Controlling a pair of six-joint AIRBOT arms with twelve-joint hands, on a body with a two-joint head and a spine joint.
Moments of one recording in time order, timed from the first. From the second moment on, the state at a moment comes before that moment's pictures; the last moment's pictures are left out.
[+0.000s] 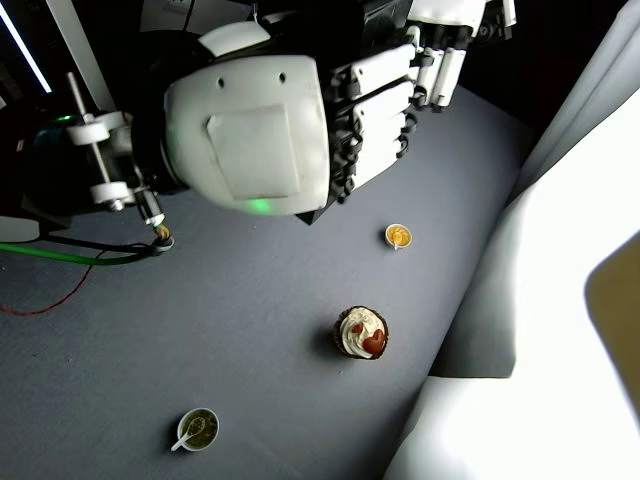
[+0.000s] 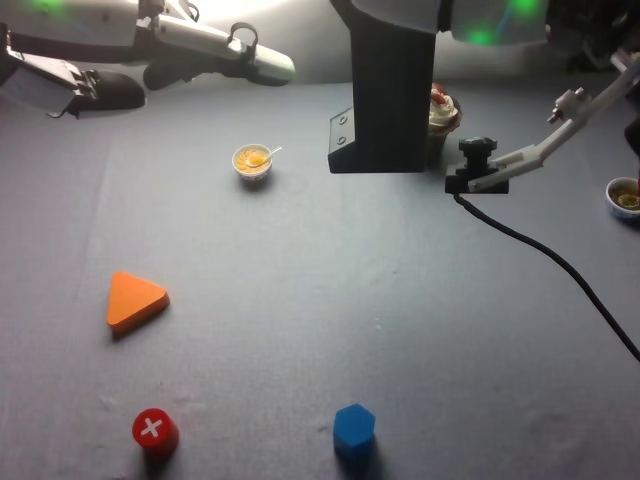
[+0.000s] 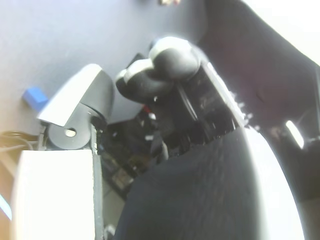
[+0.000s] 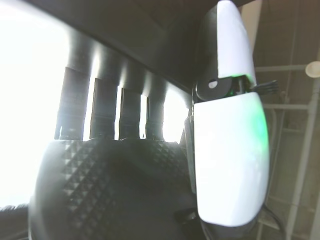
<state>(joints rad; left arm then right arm) -0.04 -0.69 1.61 1.81 -1.06 -0.35 -0.18 -1.16 1.16 0.21 0.85 0.08</state>
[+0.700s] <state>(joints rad) -0.04 -0.69 1.64 1.75 -1.19 -0.39 -0.23 -1.17 1.19 0.21 0.88 0.08</state>
